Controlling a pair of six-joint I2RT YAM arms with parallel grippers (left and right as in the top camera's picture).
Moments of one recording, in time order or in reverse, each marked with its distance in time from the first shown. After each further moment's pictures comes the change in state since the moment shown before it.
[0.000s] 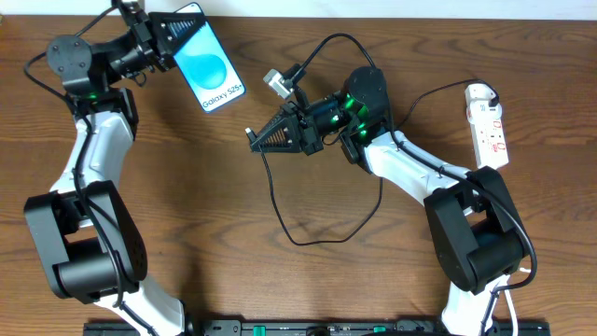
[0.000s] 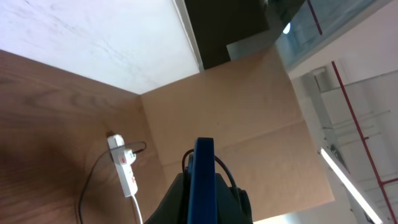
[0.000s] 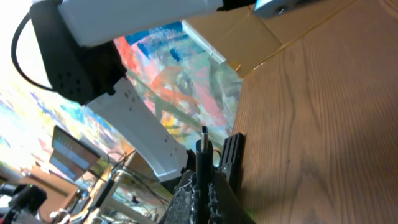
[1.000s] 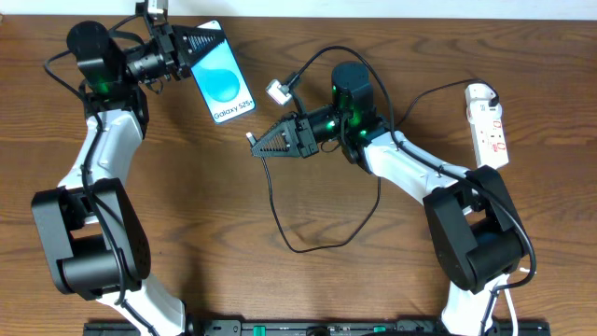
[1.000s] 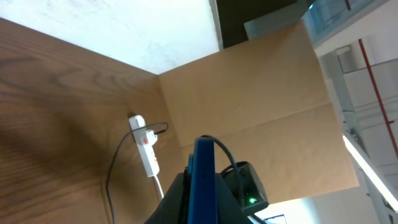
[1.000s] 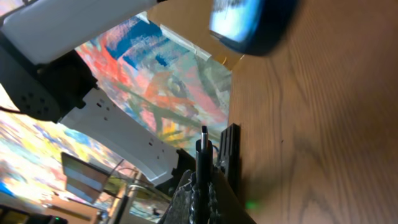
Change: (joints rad) left arm -0.040 0.011 0.000 -0.321 0.045 0.349; right arm 0.000 0.004 -0.002 -0.431 0.048 -0.264
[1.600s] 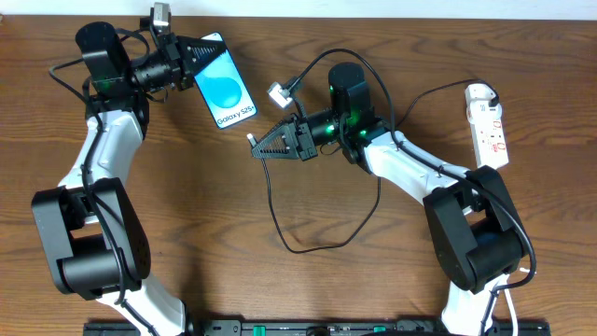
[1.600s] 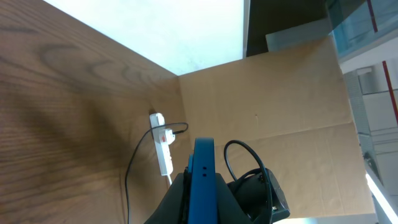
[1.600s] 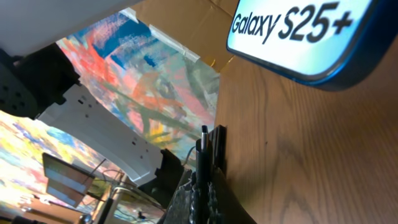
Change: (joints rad) left arm 0.001 0.000 -0.006 -0.296 -0.053 0.210; right arm 0.000 0.000 0.000 -0.127 0.043 -0.167
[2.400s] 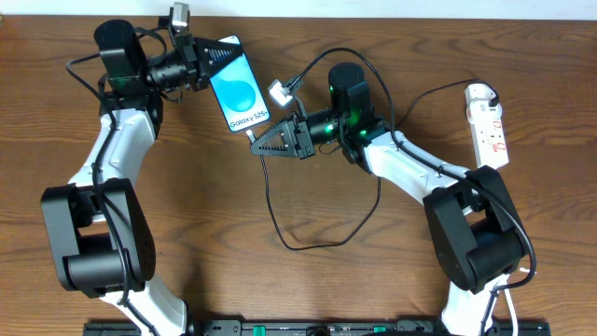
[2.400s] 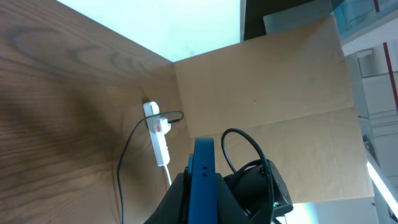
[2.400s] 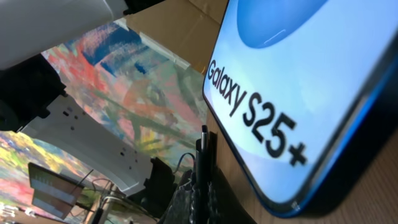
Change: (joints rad) left arm -0.061 0.000 0.000 0.000 0.003 0.014; right arm 0.000 0.000 0.000 0.001 0.048 -0.003
